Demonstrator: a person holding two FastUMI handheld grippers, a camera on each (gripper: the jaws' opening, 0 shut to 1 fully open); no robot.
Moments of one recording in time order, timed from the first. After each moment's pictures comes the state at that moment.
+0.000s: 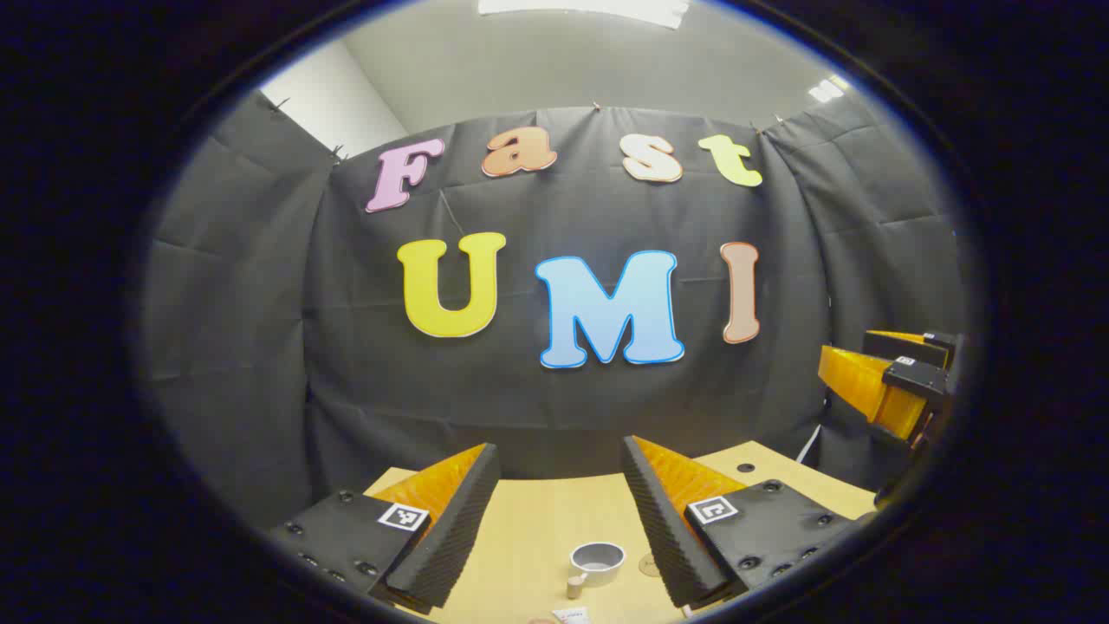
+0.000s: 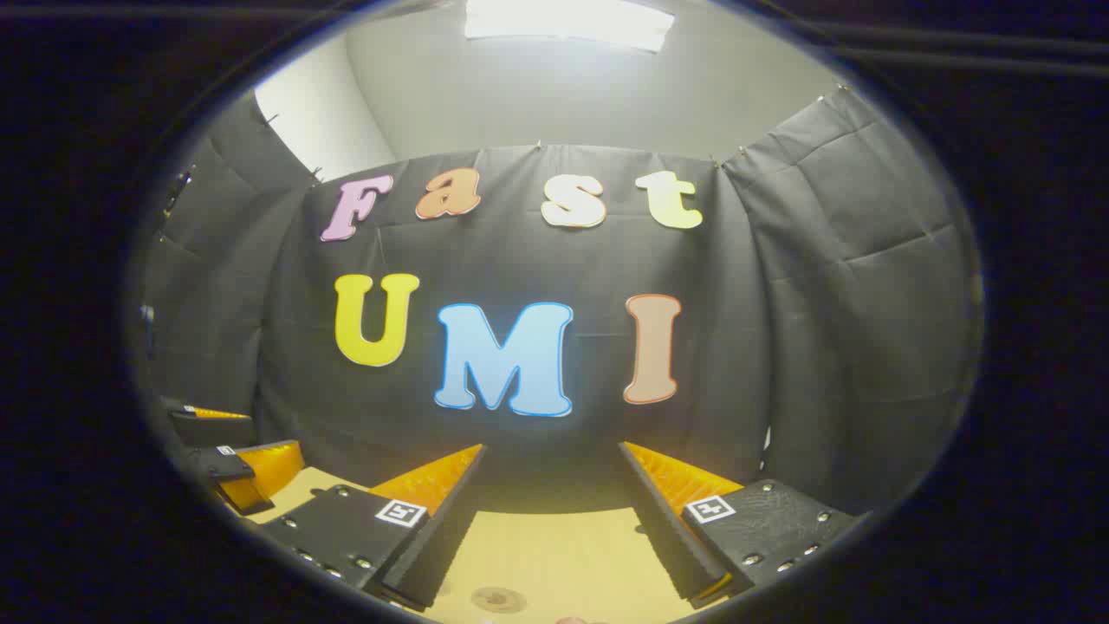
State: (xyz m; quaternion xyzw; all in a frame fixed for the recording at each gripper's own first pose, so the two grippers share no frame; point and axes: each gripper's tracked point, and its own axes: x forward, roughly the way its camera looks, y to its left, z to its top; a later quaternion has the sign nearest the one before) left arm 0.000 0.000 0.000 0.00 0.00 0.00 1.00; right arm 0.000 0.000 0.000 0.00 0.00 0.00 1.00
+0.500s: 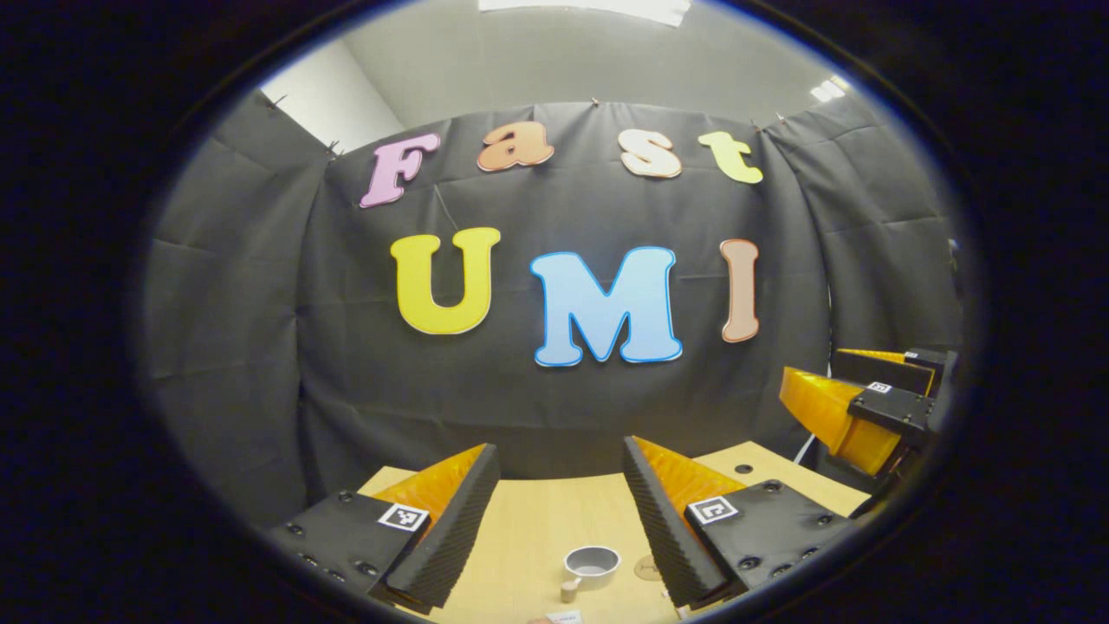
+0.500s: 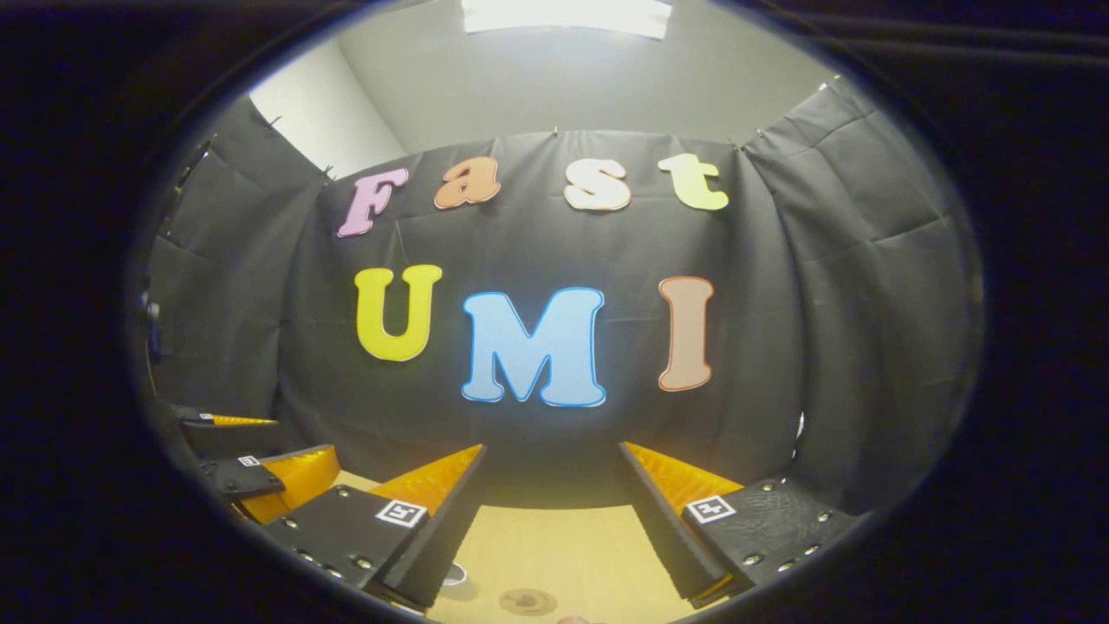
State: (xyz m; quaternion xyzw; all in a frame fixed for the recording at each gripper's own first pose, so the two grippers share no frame) left arm 0.016 -0.007 -0.004 0.00 0.01 0.00 1.00; right arm 0.019 0.024 -0.010 0.01 0.02 0.03 1.00
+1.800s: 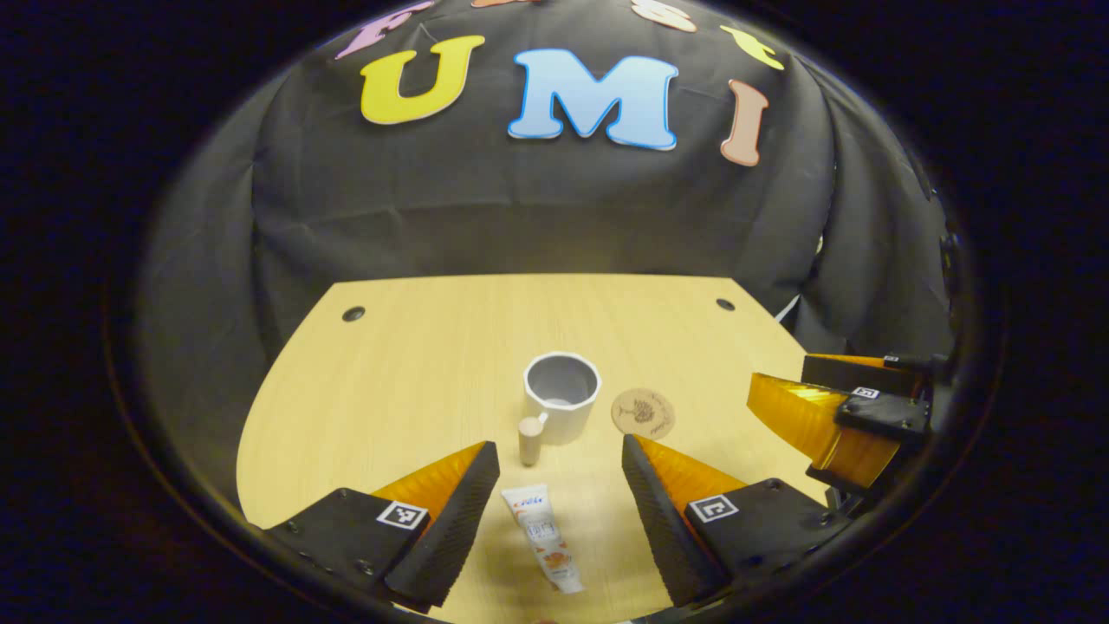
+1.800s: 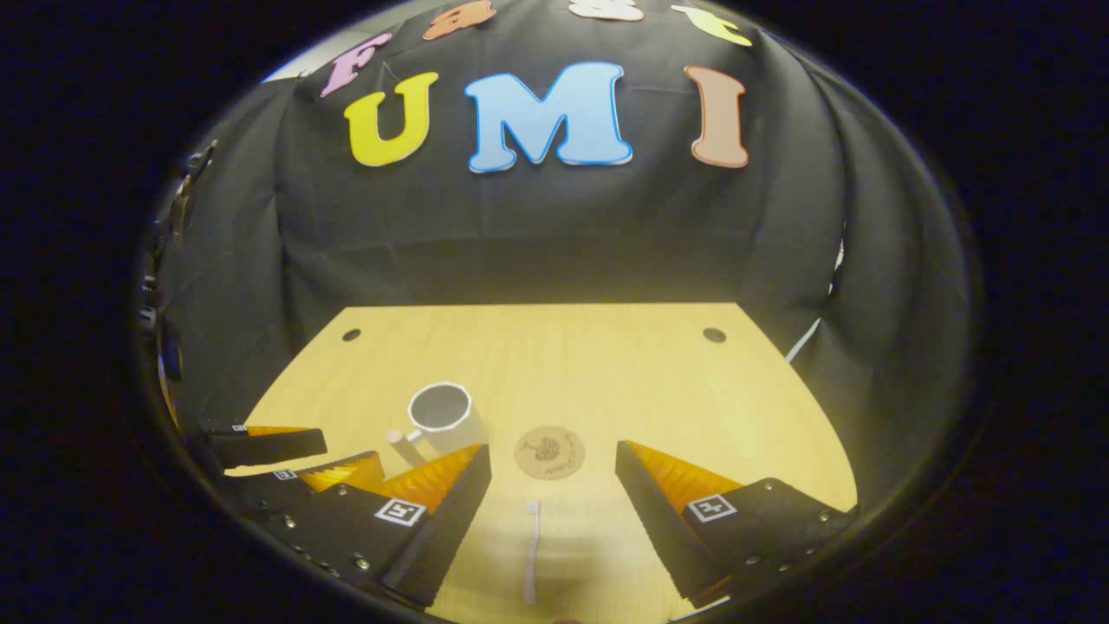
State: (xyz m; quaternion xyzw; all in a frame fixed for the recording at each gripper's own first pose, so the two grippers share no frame) left arm -0.025 -0.035 -0.275 -0.05 0.36 -0.04 0.93; right arm -0.045 0.044 -0.244 0.02 0.40 0.07 0.92
